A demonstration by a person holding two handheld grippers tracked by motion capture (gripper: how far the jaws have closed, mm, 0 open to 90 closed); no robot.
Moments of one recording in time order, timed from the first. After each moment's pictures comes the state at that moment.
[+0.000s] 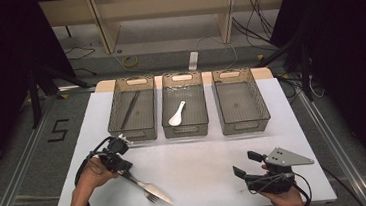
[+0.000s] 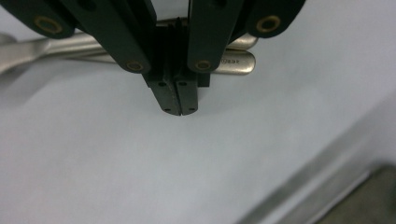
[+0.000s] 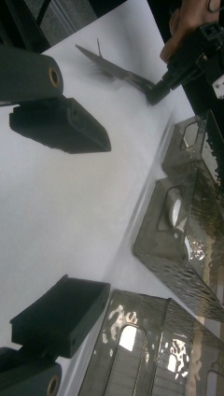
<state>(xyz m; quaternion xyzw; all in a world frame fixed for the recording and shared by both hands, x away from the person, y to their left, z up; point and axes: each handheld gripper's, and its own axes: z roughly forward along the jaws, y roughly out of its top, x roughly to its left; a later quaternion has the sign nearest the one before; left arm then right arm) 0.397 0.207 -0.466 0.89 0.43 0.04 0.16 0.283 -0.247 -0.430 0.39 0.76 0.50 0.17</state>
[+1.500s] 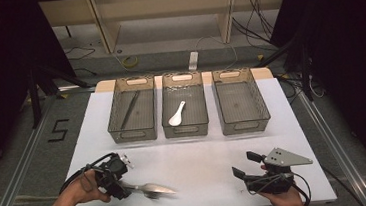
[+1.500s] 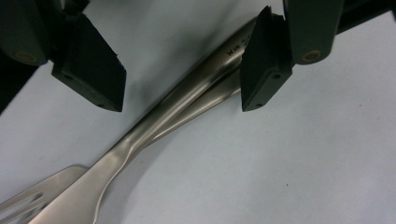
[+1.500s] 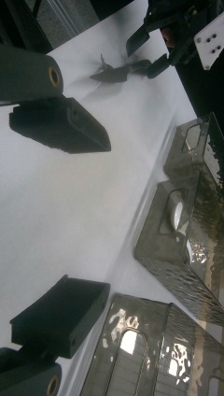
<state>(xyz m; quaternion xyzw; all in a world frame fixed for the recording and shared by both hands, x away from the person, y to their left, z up) 0.355 0.199 -0.461 0.96 0.28 0.02 0.09 0.283 -0.245 -0.431 0.38 0.76 0.49 0.17</state>
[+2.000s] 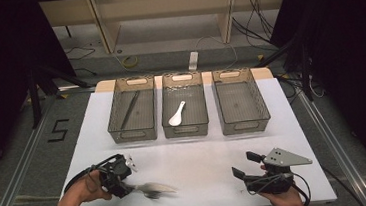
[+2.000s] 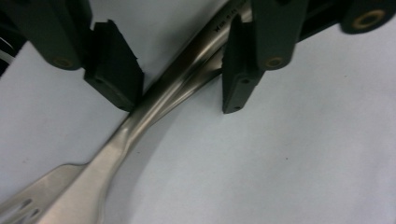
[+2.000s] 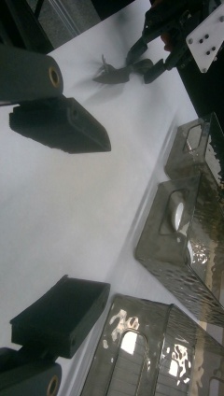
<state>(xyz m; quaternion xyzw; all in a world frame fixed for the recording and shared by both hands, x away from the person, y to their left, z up) 0.353 0.192 -0.464 0.97 0.23 0.04 0.10 0.283 -0.245 -0.431 0.38 0.76 0.49 0.17</state>
